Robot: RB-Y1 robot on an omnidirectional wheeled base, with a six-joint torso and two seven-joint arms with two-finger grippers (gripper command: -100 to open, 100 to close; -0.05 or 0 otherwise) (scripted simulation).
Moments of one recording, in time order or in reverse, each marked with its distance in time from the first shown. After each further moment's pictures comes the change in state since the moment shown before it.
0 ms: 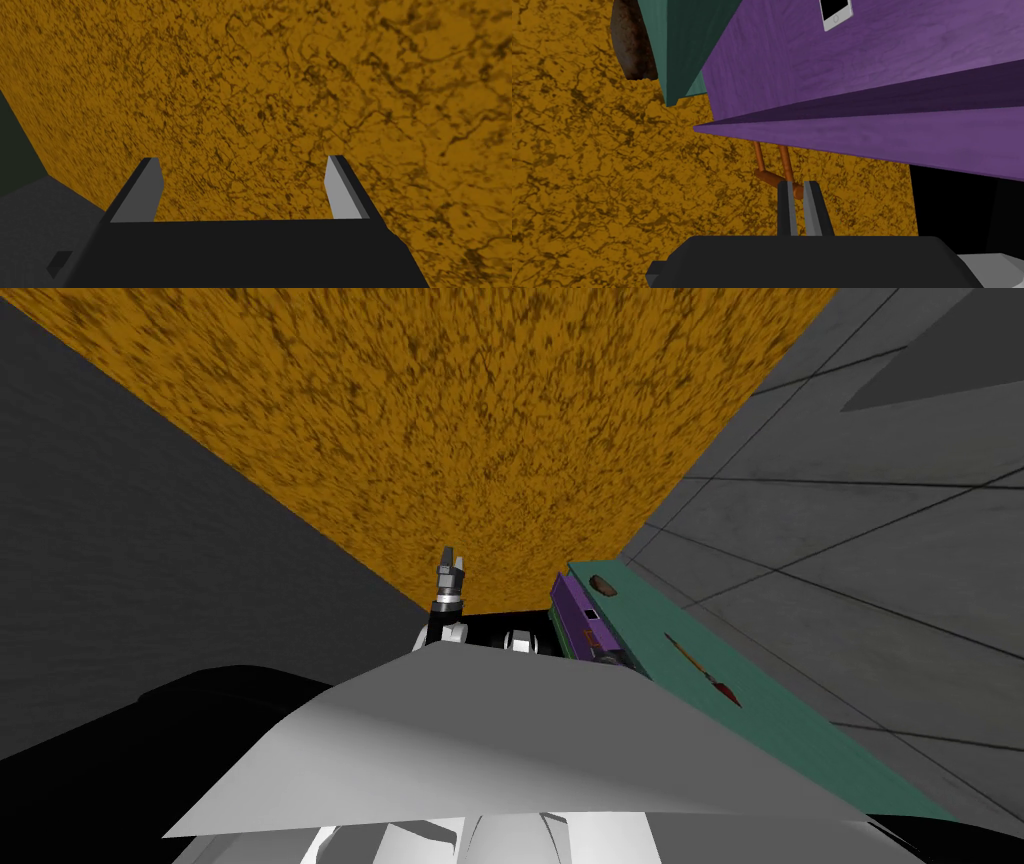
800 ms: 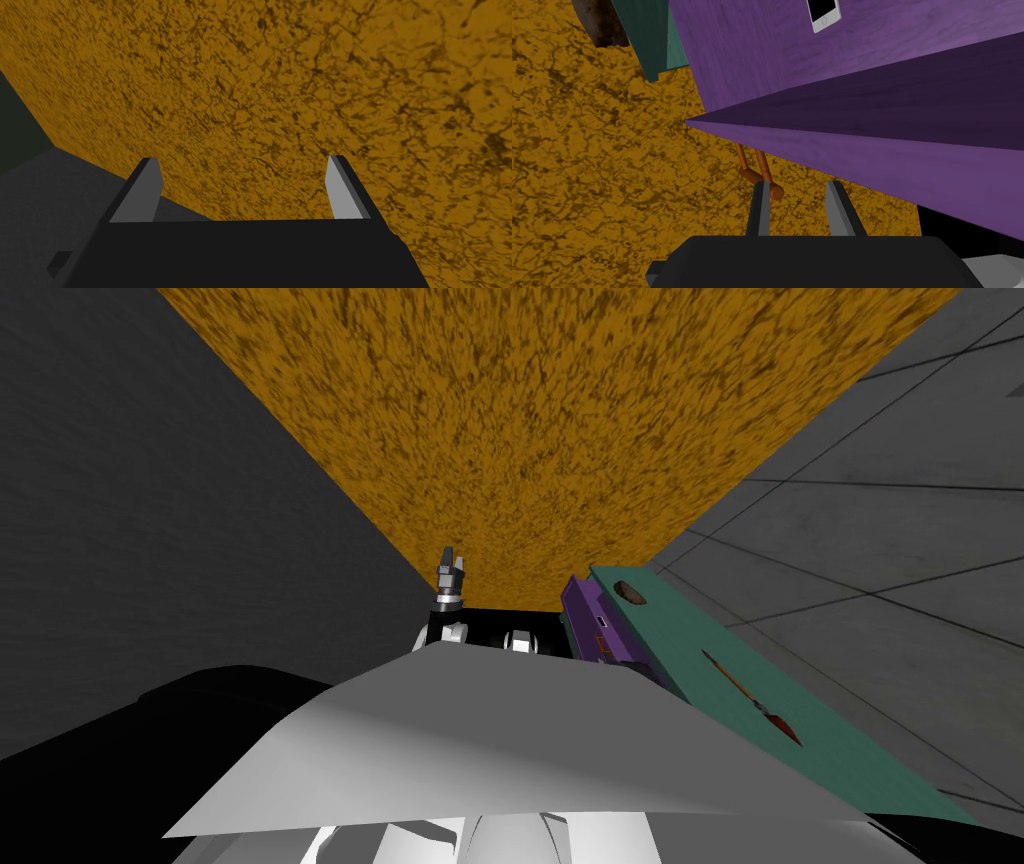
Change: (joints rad) left arm 0.000 0.000 0.000 0.000 0.000 0.000 0.000; right arm -0.019 -0.230 0.087 0.090 -0.208 0.218 -0.091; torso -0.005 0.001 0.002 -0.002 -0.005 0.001
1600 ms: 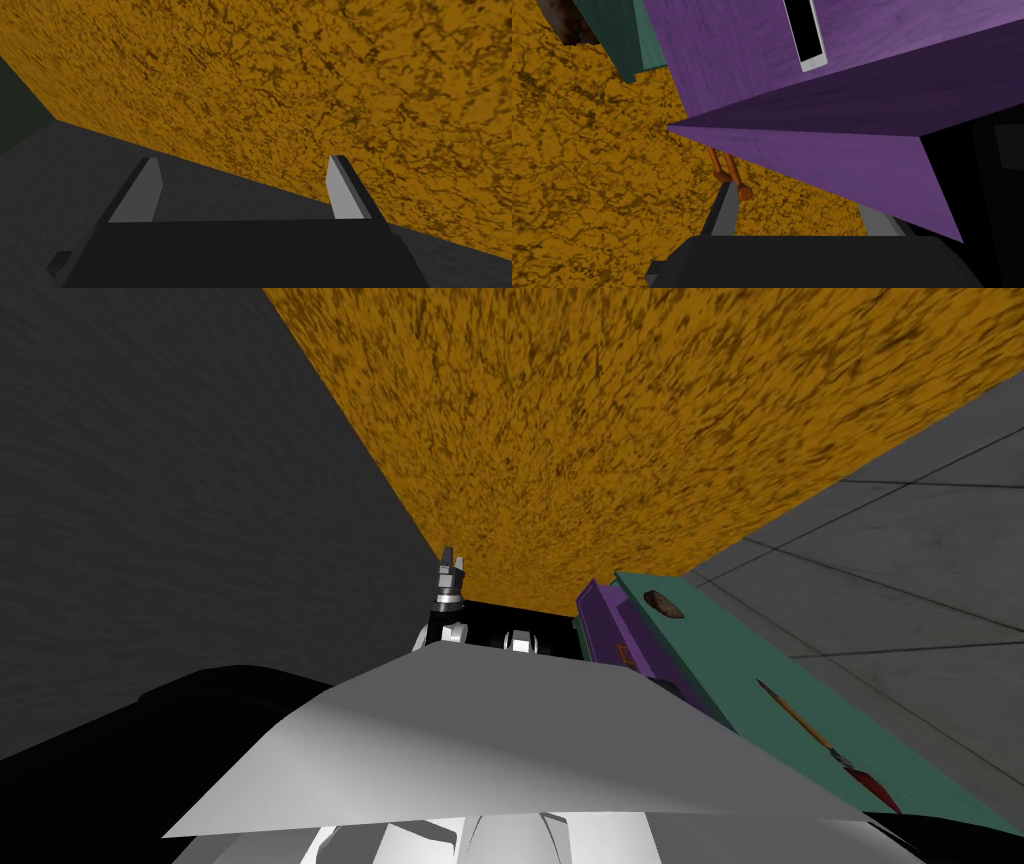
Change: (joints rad) left arm 0.000 0.000 0.000 0.000 0.000 0.000 0.000; right arm -0.026 -0.229 0.086 0.106 -0.217 0.215 -0.090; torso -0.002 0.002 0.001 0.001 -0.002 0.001
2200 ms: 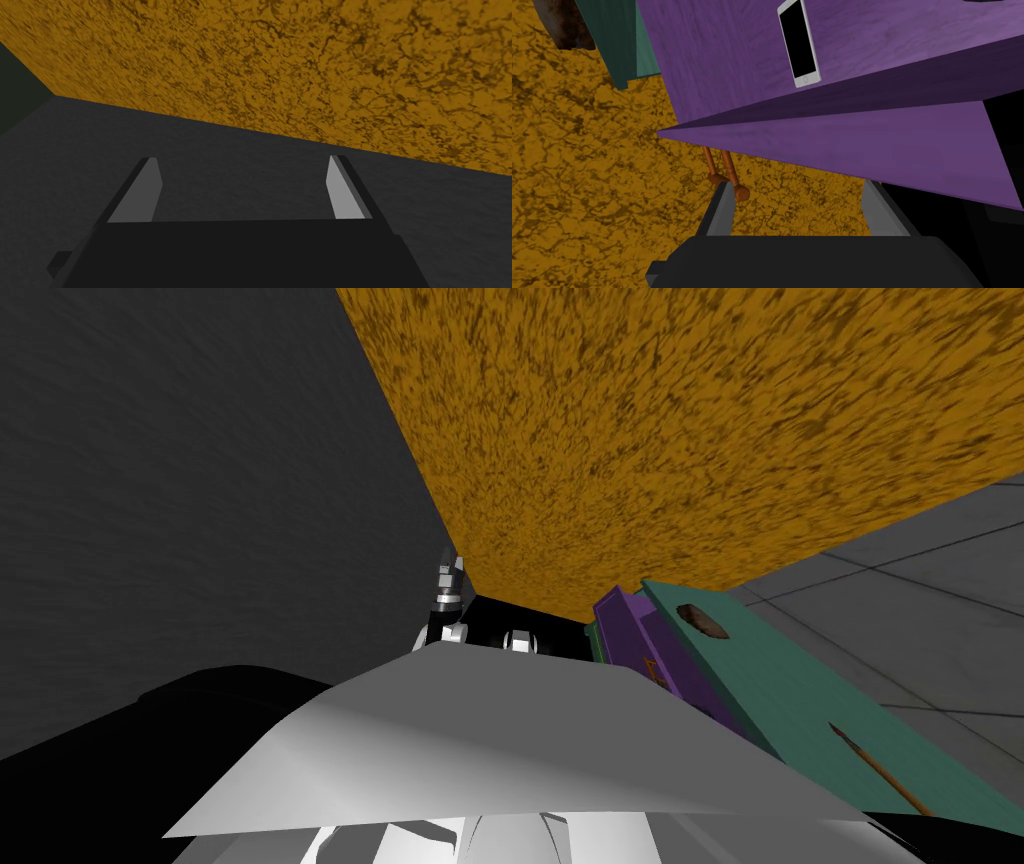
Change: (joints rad) left arm 0.000 0.000 0.000 0.000 0.000 0.000 0.000; right arm -0.005 -0.192 0.071 0.081 -0.183 0.168 -0.074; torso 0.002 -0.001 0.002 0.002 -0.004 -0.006
